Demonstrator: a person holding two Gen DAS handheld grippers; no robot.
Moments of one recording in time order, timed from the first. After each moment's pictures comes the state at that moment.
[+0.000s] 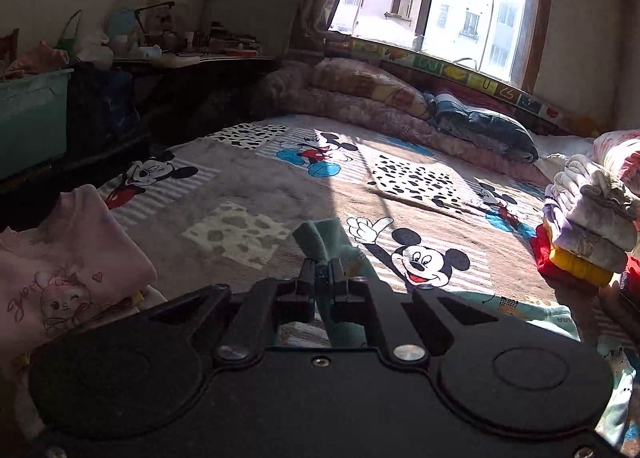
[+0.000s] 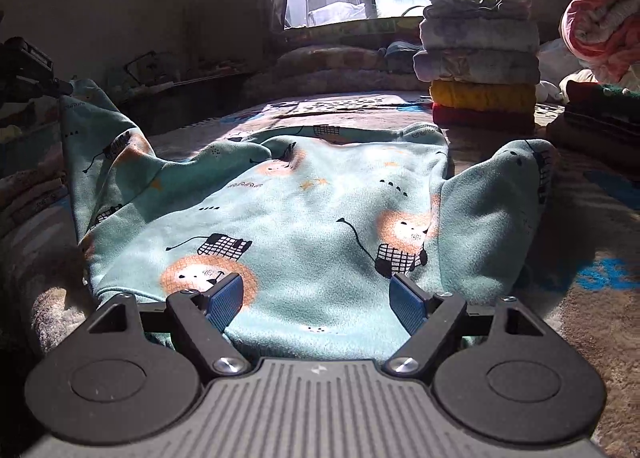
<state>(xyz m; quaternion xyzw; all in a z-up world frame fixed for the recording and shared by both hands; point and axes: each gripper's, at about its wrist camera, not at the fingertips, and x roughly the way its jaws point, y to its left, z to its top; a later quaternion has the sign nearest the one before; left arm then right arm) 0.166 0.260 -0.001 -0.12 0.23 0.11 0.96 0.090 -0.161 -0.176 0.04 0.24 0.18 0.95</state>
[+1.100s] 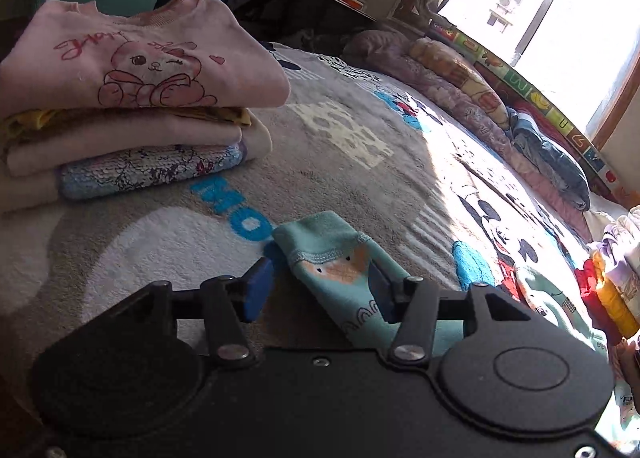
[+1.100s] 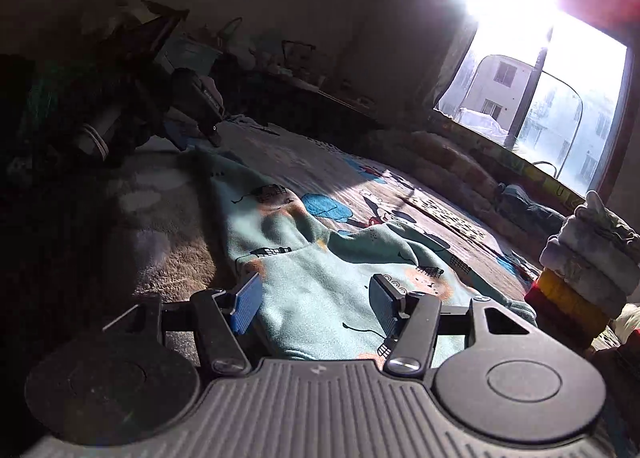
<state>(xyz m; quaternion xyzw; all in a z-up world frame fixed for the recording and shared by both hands) 0.130 0.327 -0.129 -0.31 0.24 0.17 0.90 0.031 -0.017 -0.136 -0.25 0.11 0.31 0.91</state>
